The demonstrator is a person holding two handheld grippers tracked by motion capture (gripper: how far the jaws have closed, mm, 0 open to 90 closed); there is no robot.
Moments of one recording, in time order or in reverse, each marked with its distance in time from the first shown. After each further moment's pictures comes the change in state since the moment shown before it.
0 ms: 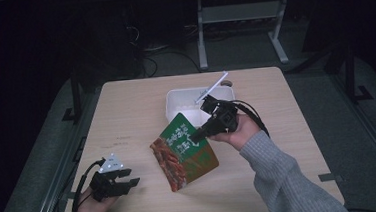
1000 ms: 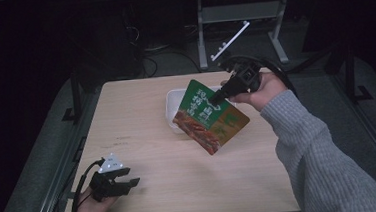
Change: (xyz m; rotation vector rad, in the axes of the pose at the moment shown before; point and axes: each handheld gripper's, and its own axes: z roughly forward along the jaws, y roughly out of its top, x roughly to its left) left arm 0.001 0.000 0.000 -0.002 0.007 -0.001; right arm -0.004 0.039 -0.095 0.031 -0.183 0.027
